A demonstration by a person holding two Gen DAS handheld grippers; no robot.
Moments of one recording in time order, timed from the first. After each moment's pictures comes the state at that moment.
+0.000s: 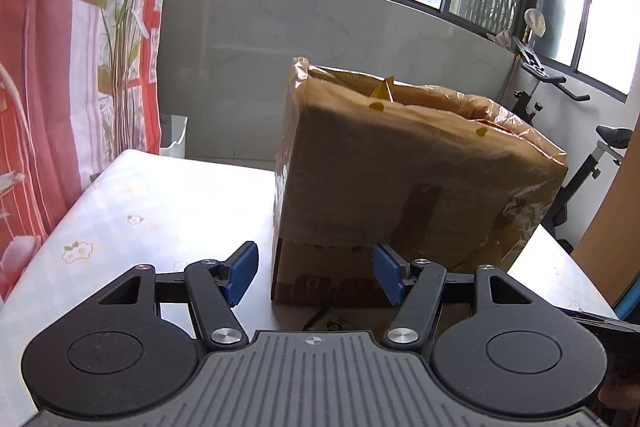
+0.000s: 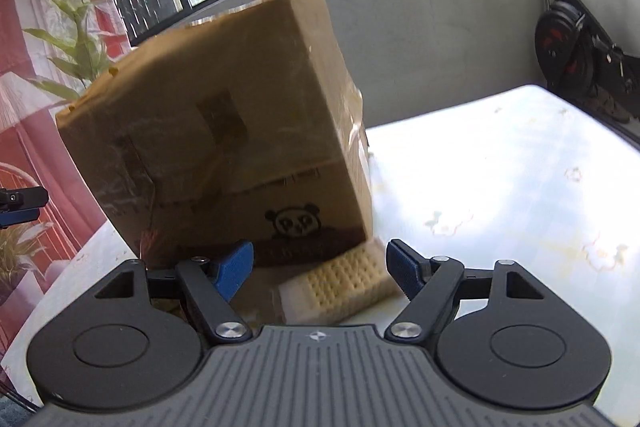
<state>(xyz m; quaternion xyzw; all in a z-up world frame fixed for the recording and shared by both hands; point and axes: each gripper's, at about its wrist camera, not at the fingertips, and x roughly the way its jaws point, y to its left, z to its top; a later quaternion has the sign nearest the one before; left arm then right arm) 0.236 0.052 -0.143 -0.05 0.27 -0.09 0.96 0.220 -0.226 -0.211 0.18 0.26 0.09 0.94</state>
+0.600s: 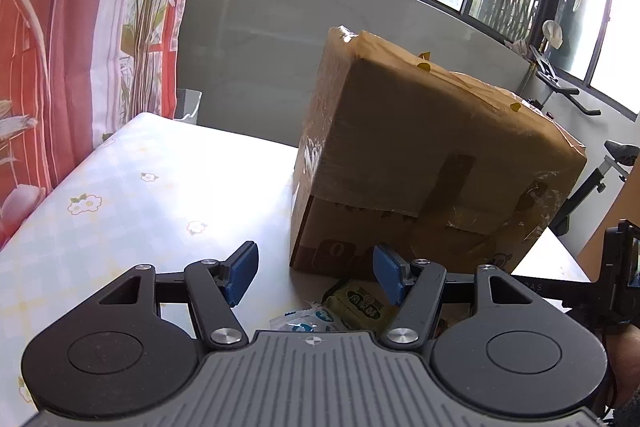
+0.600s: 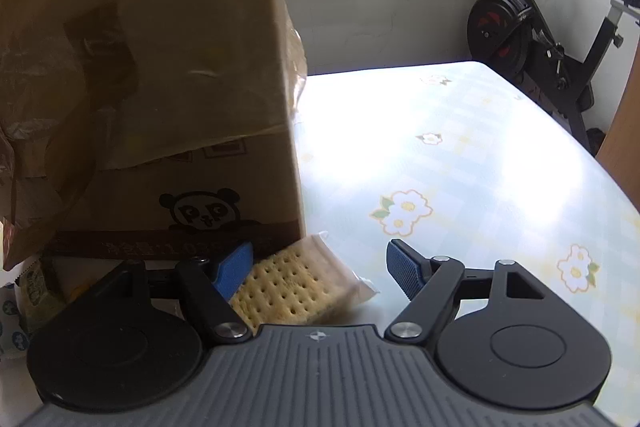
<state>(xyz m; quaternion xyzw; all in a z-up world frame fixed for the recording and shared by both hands) 0.226 0.074 -0.171 -0.09 0.28 -0.08 0.95 0.289 -0.190 -0.216 0.07 0.35 -0.06 0.93</state>
